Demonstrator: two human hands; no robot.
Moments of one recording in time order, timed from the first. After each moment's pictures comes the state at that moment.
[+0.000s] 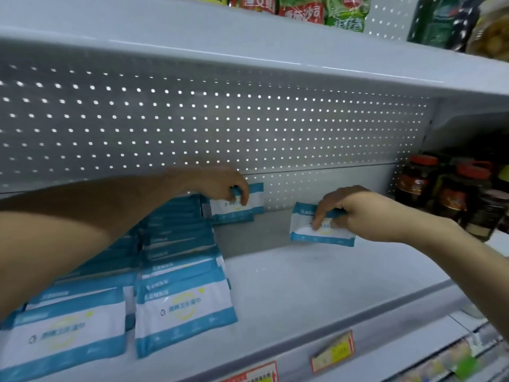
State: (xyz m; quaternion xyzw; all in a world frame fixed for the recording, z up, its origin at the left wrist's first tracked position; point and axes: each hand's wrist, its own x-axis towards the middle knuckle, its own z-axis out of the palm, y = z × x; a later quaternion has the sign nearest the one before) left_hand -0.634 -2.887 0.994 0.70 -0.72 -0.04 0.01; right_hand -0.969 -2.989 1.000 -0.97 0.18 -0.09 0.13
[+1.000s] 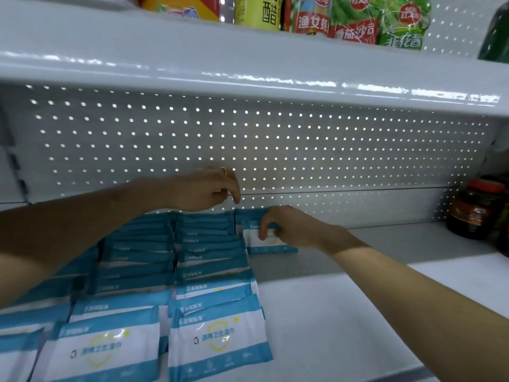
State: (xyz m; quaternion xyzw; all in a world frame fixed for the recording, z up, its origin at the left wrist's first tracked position) left_hand -0.582 -2.793 1.014 0.70 -0.71 0.07 0.12; right_hand -0.765 -2.989 0.943 -0.99 0.07 -0.08 0.10
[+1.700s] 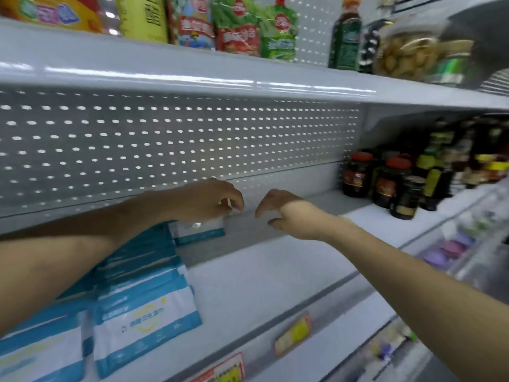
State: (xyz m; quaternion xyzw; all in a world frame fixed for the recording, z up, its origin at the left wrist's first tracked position) left_hand -0.722 -2.869 1.003 0.64 -0.76 0.04 0.10; right_hand -0.942 -2.997 0.966 -0.97 0.20 -0.13 0.09
